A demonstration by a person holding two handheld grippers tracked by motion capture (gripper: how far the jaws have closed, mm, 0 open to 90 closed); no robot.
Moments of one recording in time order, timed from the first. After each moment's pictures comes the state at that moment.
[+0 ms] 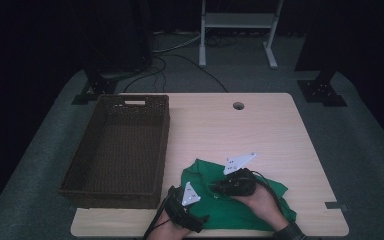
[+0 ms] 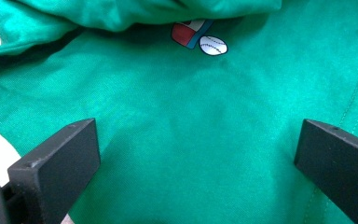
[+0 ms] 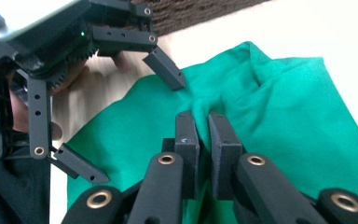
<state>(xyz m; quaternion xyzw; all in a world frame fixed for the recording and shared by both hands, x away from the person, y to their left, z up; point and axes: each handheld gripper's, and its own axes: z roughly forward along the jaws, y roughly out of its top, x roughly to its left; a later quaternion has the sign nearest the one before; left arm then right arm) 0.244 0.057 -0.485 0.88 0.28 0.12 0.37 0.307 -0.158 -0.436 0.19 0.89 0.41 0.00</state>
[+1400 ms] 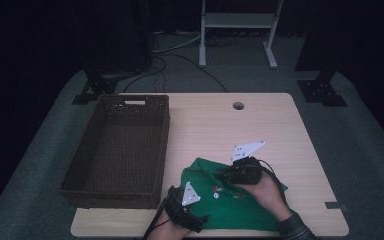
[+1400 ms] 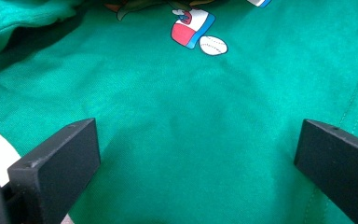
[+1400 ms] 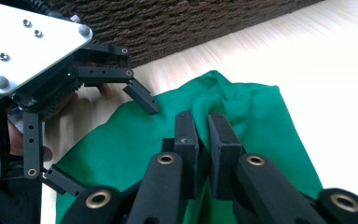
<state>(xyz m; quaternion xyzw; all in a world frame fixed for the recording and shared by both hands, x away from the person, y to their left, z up) 0.245 0.057 -0.485 0.88 0.28 0.12 0.37 0.327 -0.173 -0.413 0.20 0.88 0.44 0.02</state>
